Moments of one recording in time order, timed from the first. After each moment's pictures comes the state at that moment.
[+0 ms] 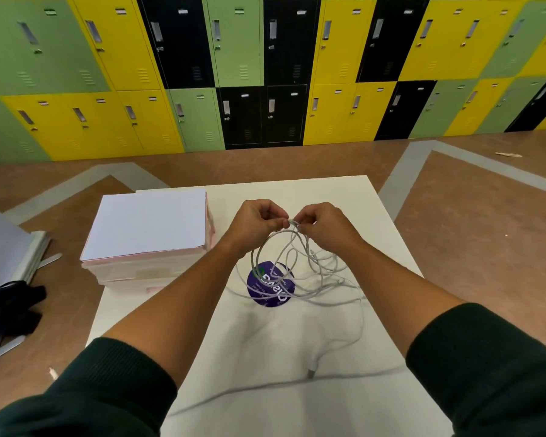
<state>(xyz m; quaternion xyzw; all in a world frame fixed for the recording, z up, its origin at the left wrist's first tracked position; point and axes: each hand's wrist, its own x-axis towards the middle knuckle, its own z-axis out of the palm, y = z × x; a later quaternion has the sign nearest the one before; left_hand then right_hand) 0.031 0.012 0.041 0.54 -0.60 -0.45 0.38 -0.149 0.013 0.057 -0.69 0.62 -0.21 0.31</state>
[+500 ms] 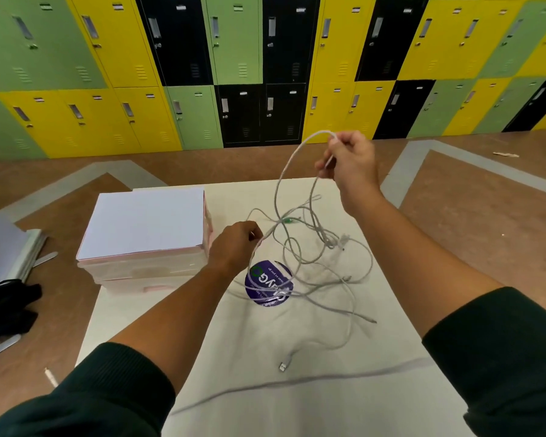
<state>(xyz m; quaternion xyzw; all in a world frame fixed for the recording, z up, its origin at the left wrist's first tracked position) 0.054 0.020 -0.012 0.68 -0.66 -0.23 0.22 -0.149 -0.018 0.134 -0.48 0.54 -0.58 0.38</state>
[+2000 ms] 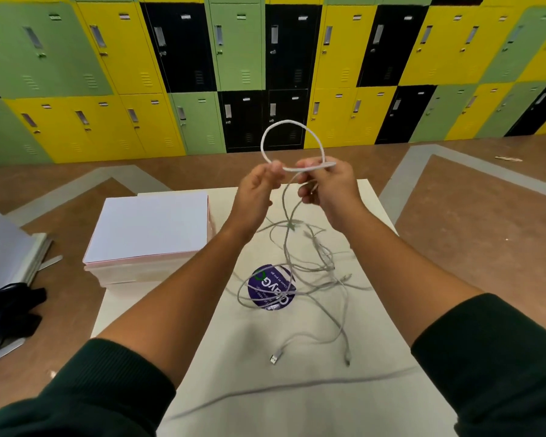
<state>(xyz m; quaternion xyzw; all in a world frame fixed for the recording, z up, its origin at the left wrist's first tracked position) 0.021 0.008 0.092 0.48 -0.55 -0.45 0.52 -0.126 -0.009 0.119 -0.46 0.52 -0.51 0.51</state>
